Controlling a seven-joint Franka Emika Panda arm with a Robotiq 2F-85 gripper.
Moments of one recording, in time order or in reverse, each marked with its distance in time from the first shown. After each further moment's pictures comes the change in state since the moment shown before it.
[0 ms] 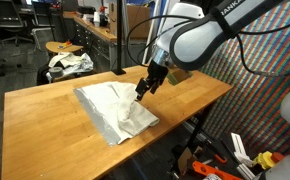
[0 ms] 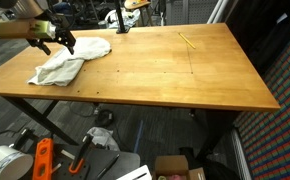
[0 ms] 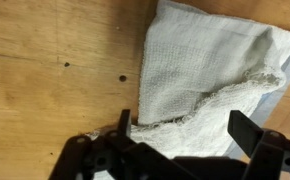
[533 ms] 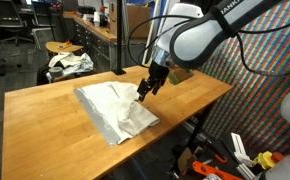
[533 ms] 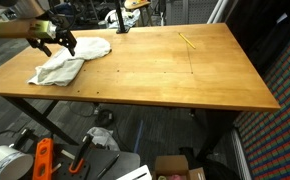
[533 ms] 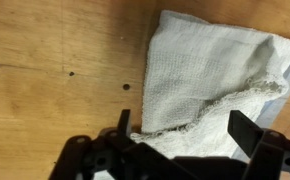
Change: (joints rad) arm -0.005 0.000 0.000 0.009 0.003 -0.050 0.000
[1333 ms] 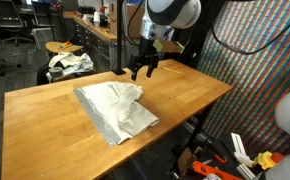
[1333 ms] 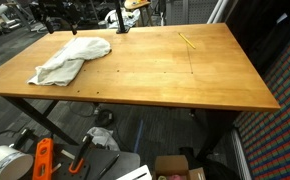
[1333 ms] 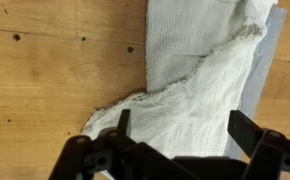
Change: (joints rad) arm 0.499 -0.027 -0.460 0.383 0.113 -0.399 -0.003
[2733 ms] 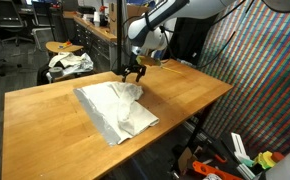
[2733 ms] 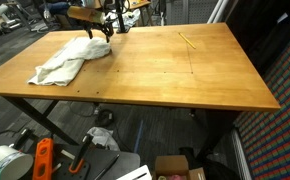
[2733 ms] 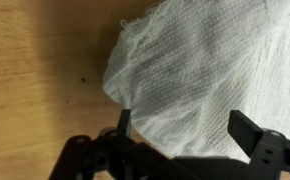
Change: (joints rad) arm 1.074 0.350 -1.169 0.473 0.155 0.099 -0.082
